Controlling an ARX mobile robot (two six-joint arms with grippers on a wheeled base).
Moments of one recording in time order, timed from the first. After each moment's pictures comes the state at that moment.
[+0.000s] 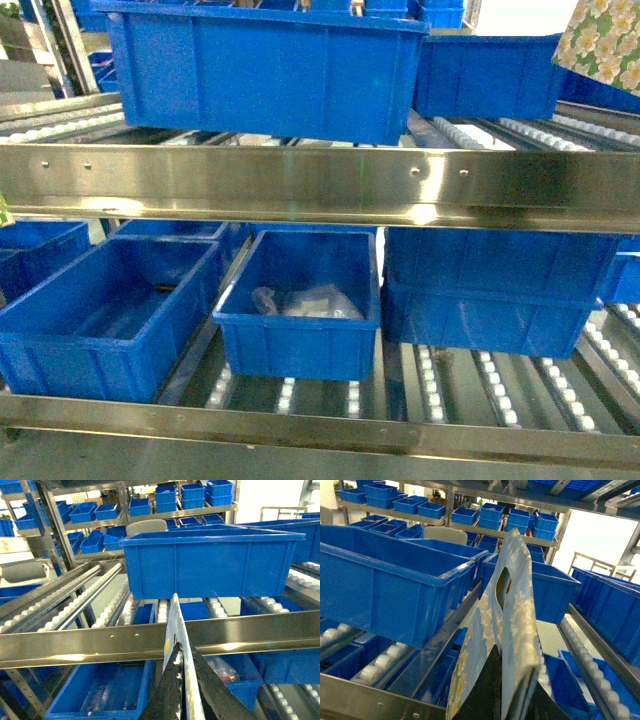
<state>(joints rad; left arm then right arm) 0.01 0.90 0.51 0.37 0.02 0.09 -0.01 1.67 1.04 0.70 -0.14 -0.12</state>
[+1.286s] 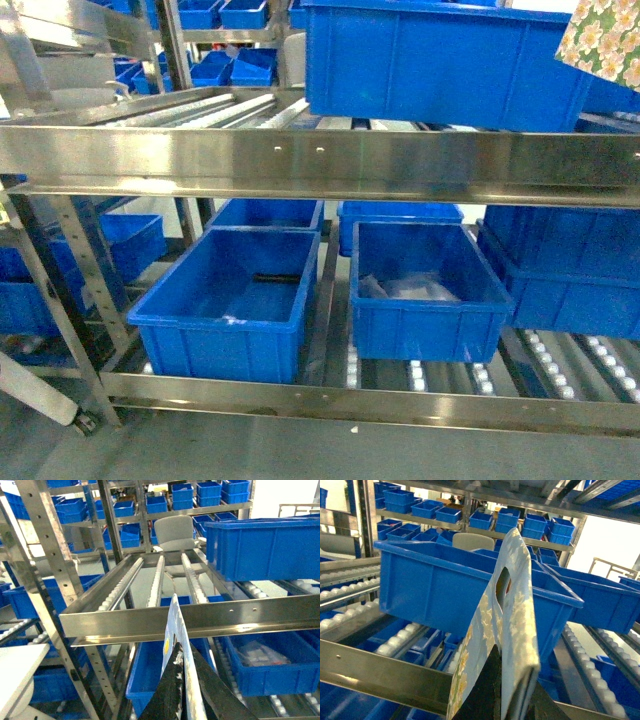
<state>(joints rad) 0.01 0.90 0.51 0.37 0.02 0.09 -0.01 1.67 1.04 0.71 -0.14 -0.12</state>
